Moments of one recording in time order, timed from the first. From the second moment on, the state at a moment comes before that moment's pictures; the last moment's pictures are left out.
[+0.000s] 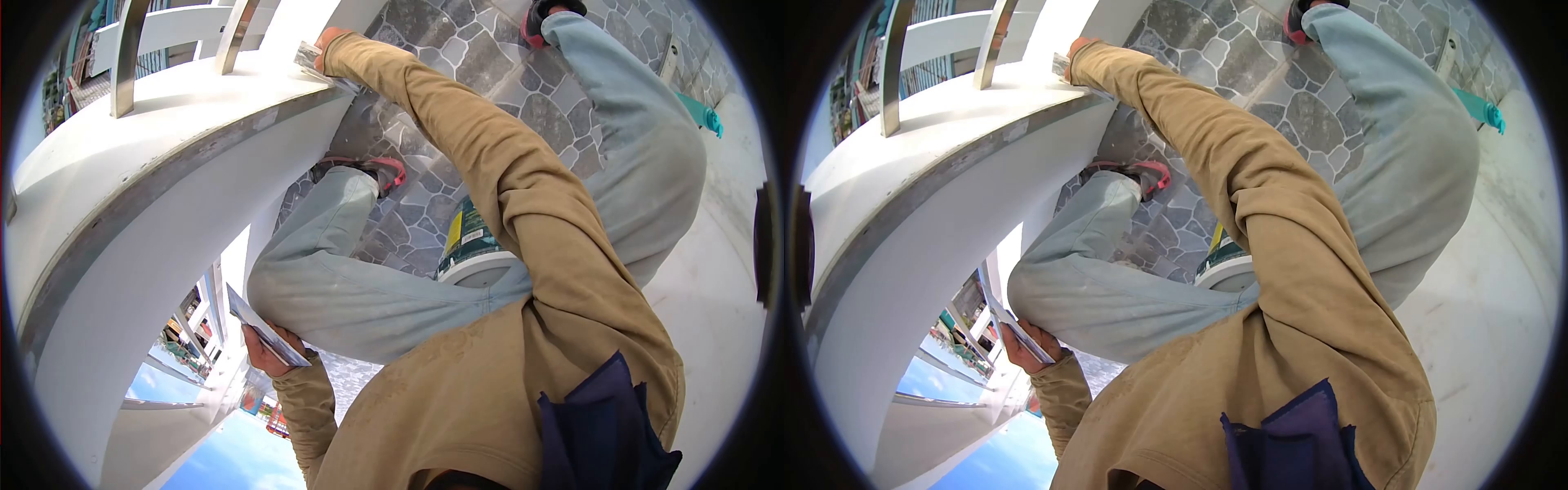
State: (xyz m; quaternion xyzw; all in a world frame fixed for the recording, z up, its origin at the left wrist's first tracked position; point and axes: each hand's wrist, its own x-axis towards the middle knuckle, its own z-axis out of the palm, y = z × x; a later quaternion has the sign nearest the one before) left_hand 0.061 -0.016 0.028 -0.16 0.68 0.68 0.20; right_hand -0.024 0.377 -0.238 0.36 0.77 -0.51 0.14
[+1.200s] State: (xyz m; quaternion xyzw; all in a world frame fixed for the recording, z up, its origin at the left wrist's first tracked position) left_hand 0.049 -0.053 0.021 -0.14 0.63 0.71 0.28; right_hand 0.071 0.337 -0.303 0.37 0.68 -0.63 -0.06
